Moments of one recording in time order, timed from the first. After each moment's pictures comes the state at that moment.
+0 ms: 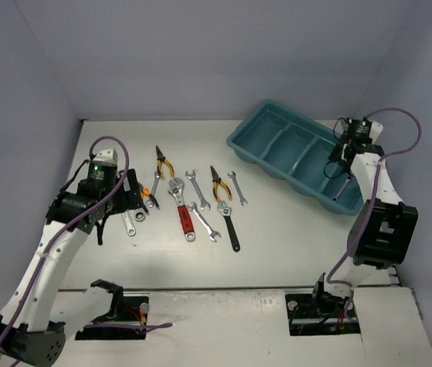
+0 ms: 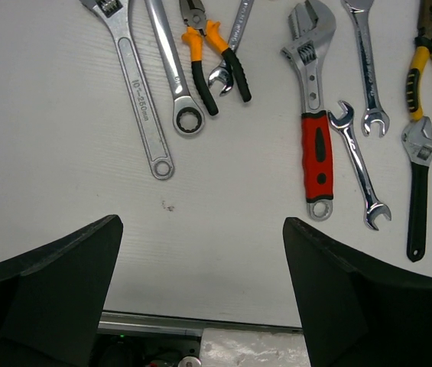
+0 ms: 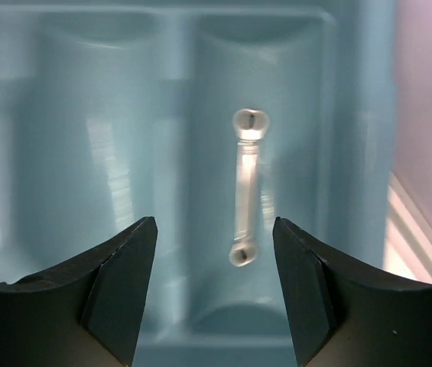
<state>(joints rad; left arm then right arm) -0.30 0.97 1.16 -1.03 -0.20 -0.44 -0.22 1.67 1.31 -0.48 0.28 0.31</state>
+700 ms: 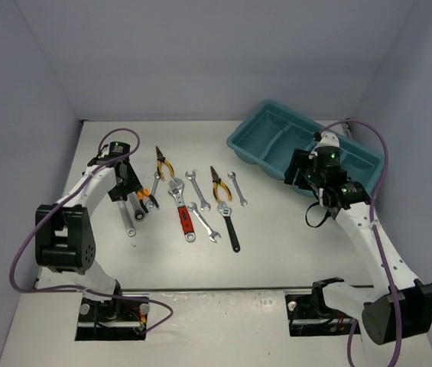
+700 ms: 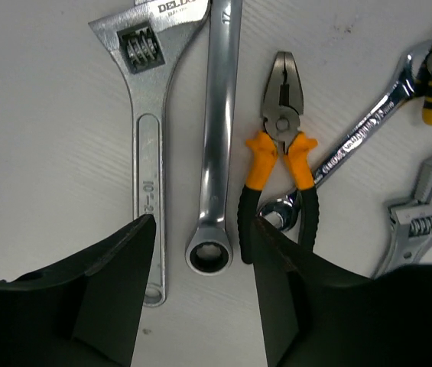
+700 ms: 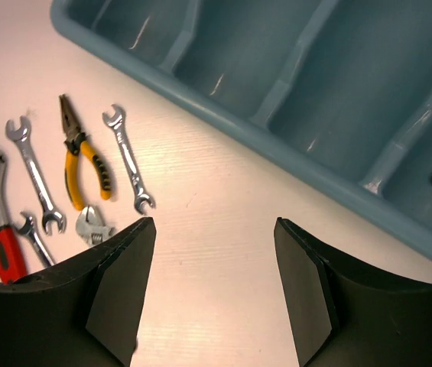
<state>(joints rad) -0.07 1.63 1.18 -0.70 -0.21 -0.57 0.21 1.10 0.99 -0.49 0.07 0.35</state>
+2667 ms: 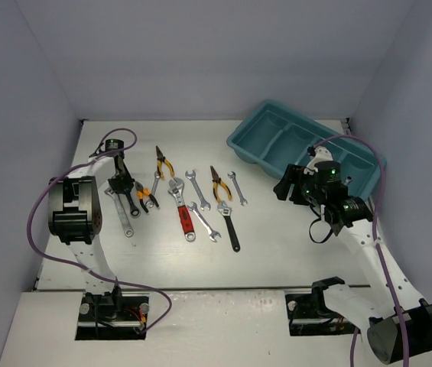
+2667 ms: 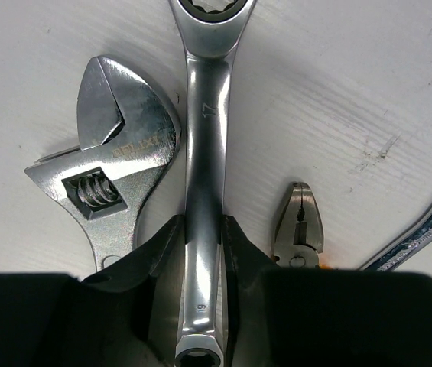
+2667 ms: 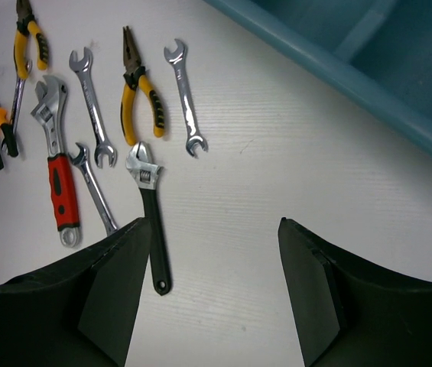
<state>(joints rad) 0.03 1.92 1.30 -0.56 -0.13 -0.47 0.24 0.98 0.86 -0.50 -0.10 0.39</state>
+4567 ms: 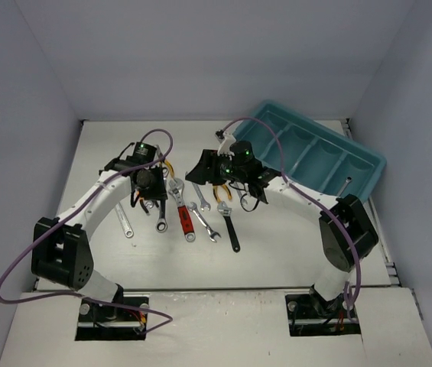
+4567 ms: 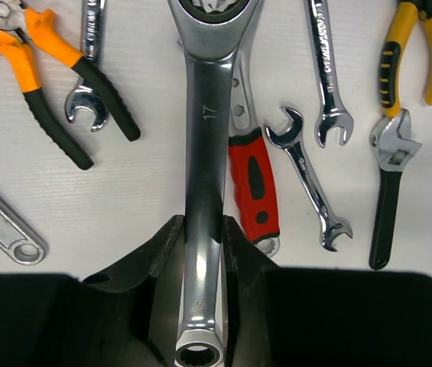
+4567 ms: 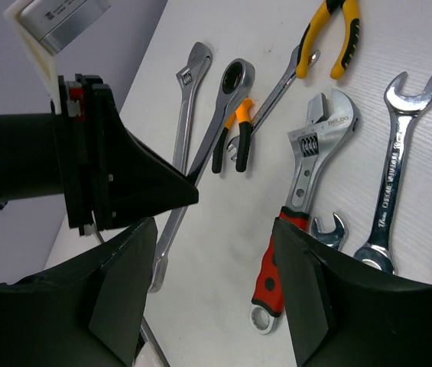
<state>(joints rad) -0.31 1.51 1.20 -0.76 0.07 -0.46 0.65 1.70 1.15 0.16 -0.39 0.65</state>
